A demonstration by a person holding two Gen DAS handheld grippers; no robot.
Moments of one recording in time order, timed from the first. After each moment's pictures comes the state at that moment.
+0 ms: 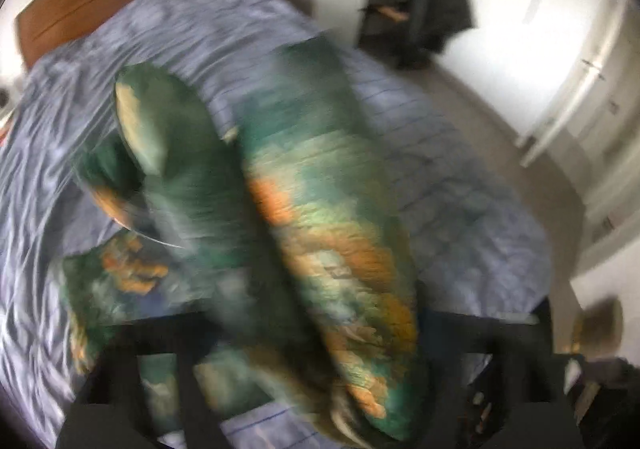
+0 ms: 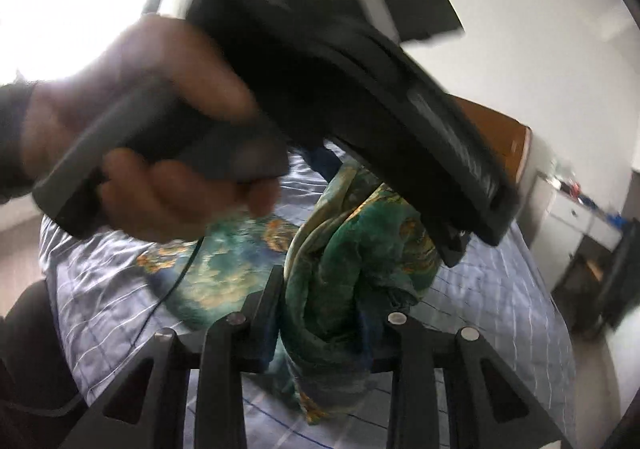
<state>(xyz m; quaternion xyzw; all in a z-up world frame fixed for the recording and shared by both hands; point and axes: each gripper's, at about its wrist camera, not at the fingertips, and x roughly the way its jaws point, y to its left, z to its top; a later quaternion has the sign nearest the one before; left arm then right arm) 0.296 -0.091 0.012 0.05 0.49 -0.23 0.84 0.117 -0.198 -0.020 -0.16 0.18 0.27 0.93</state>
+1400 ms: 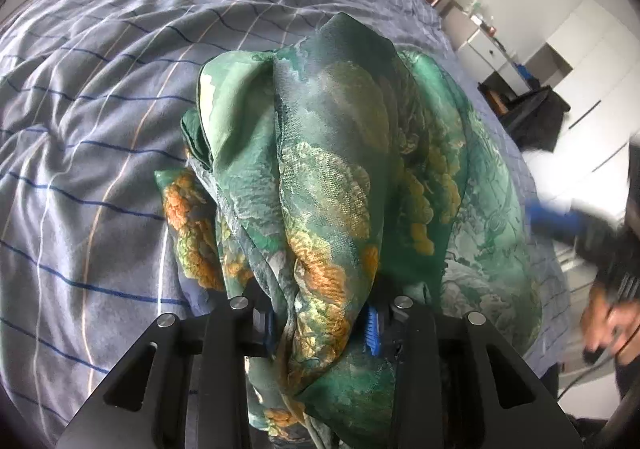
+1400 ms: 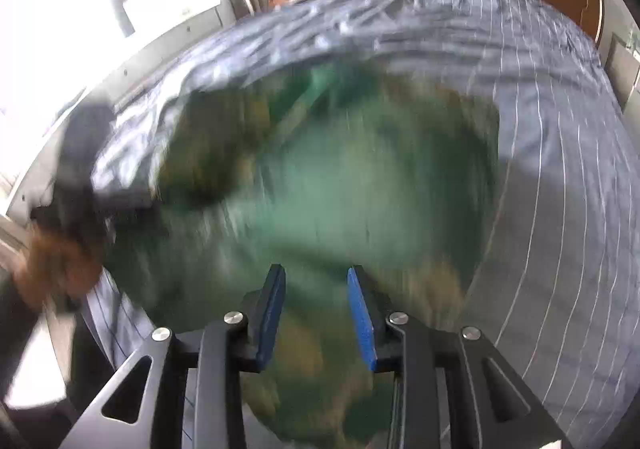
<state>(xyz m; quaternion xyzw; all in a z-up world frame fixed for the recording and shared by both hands) 0.290 0.199 -0.150 -0.18 0.49 -0.11 0.84 0.272 -0.072 -0.071 -0.09 0.47 0.33 0.81</state>
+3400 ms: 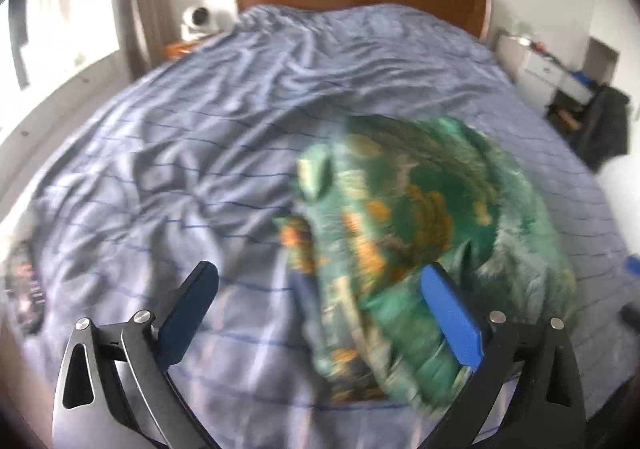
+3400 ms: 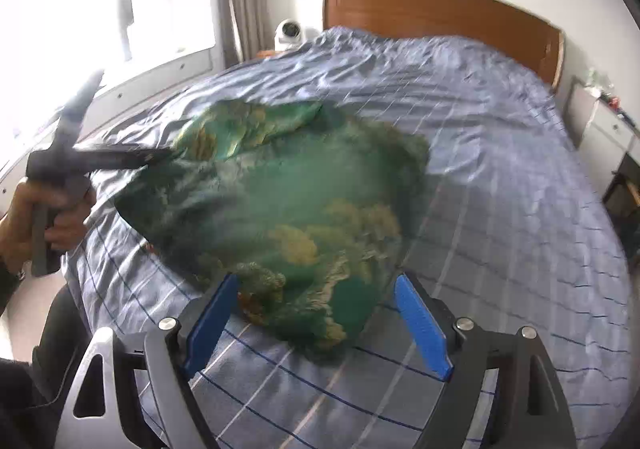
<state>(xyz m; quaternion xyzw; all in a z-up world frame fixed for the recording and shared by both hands) 0.215 0.178 -0.070 -0.05 0.40 0.08 0.91 0.148 -0.162 -0.052 -0.11 0.36 0.28 0.88</state>
